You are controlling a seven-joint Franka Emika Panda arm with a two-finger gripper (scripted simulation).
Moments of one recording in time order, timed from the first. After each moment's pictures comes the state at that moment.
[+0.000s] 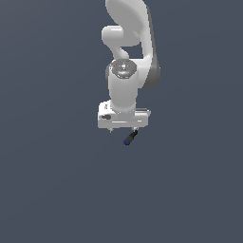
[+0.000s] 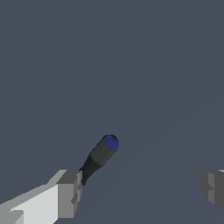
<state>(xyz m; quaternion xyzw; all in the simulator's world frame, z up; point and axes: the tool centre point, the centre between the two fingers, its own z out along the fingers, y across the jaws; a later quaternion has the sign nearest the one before) -0.007 0.005 0.159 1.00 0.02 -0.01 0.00</state>
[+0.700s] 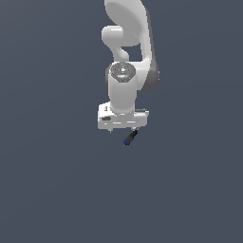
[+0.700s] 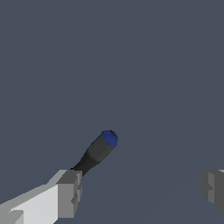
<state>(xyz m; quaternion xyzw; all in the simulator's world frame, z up) -0.013 0.003 0.150 1.00 0.04 -0.02 0.00</state>
